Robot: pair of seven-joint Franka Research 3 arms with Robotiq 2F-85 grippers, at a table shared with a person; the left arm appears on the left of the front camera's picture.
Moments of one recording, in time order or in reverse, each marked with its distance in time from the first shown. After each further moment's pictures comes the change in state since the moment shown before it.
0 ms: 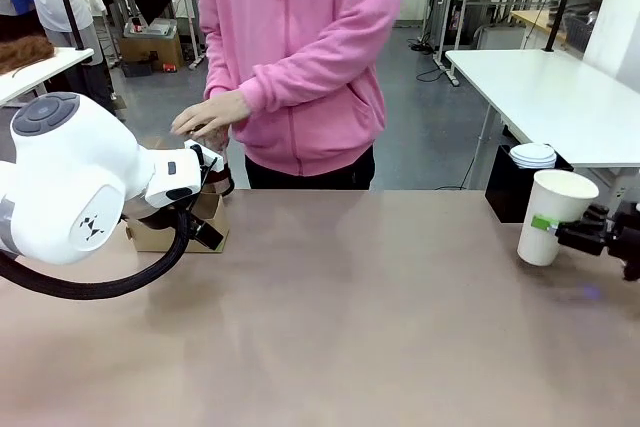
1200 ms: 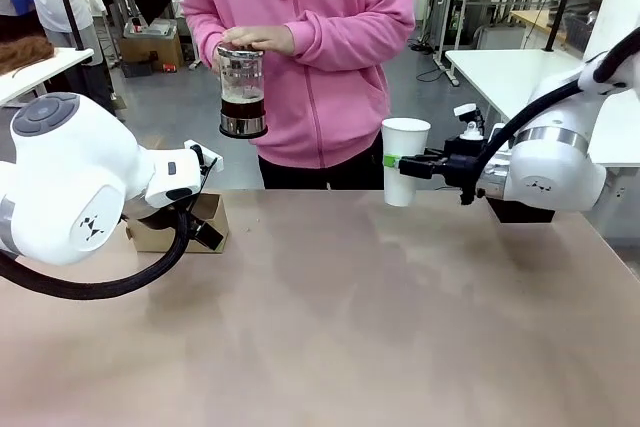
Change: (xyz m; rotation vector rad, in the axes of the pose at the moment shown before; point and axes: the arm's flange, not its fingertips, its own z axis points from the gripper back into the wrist) left arm 0.000 0.000 0.000 0.000 0.000 0.000; right arm 0.042 0.025 -0.275 0.006 0.106 -0.121
